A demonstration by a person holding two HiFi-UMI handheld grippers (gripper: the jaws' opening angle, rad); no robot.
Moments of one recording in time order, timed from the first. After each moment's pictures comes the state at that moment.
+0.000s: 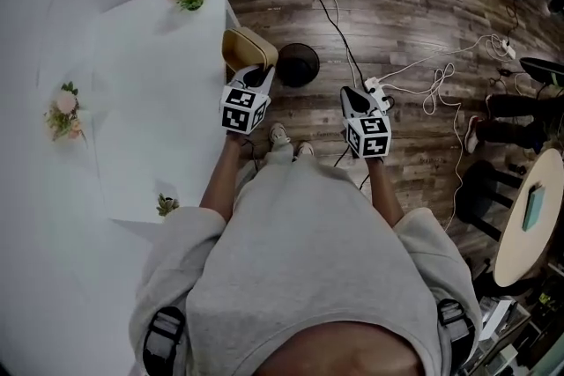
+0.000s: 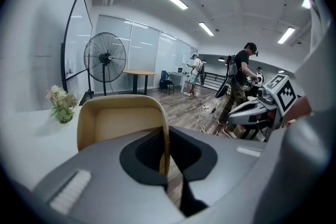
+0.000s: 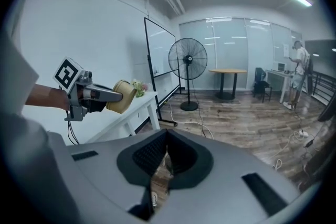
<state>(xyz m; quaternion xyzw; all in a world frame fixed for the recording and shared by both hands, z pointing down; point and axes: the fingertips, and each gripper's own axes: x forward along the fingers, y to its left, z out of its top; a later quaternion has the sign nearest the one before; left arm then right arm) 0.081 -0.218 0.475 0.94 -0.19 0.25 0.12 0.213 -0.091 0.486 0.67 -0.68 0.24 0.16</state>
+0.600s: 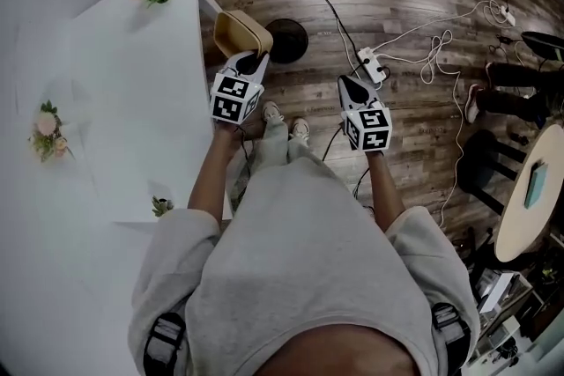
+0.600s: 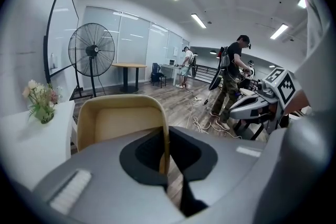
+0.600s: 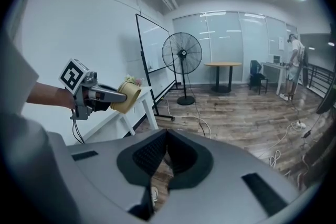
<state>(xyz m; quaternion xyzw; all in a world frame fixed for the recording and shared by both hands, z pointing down) 0.123 -0.214 0.512 0.94 -0.13 0.29 0.11 0.241 -0.074 0.512 0.68 -0.66 0.27 0.16</state>
